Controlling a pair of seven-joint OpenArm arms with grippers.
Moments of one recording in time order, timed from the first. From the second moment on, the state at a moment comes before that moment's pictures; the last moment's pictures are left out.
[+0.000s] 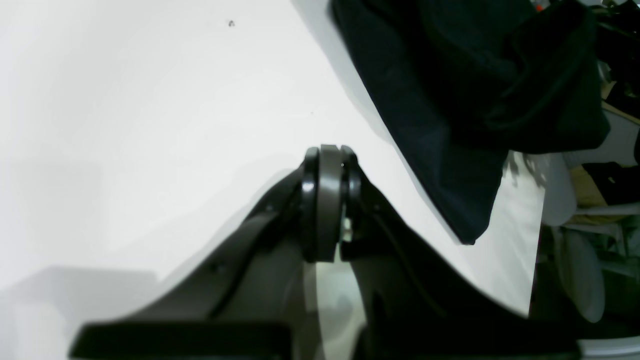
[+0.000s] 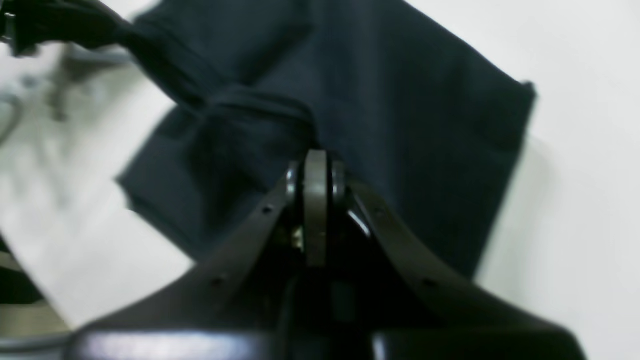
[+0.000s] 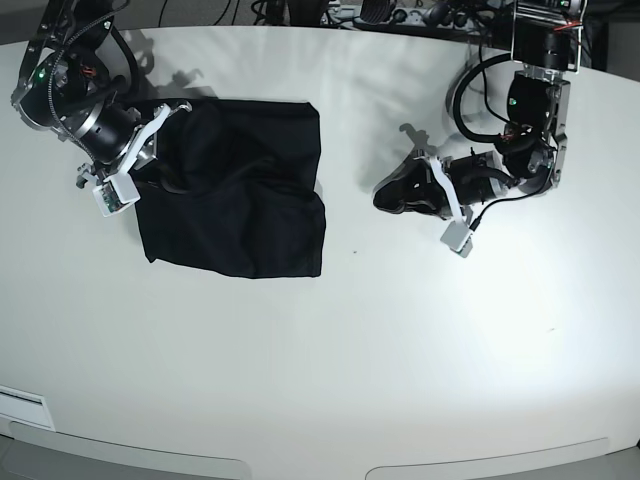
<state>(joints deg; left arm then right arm) -1.2 -22.6 2.1 80.6 -60.4 -41.5 53.9 -19.1 9.7 22.6 120.6 45.6 39.9 -64.2</state>
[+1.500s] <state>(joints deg) -7.7 -17.0 26.9 96.4 -77.0 -41.5 73.0 8.1 16.9 5.3 95.3 27.2 39.4 -46.4</state>
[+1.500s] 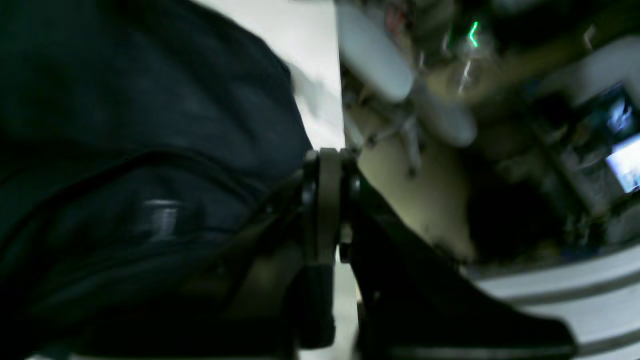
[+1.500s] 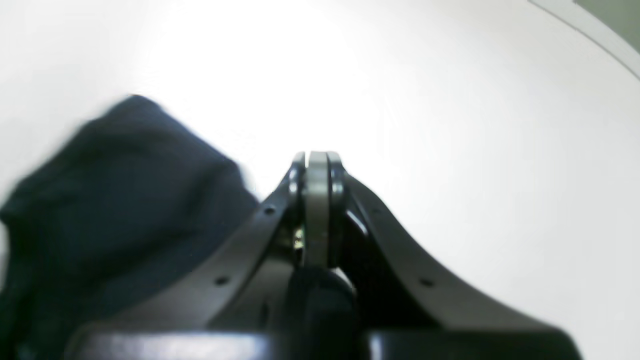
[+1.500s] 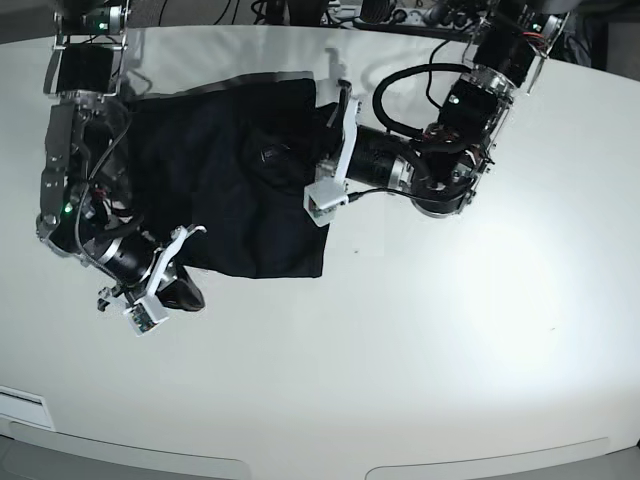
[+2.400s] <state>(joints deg) -21.4 -24.2 36.3 71.7 -18.6 -37.6 18.5 -20.6 19.5 16.8 103.4 47.3 40.1 -56.4</state>
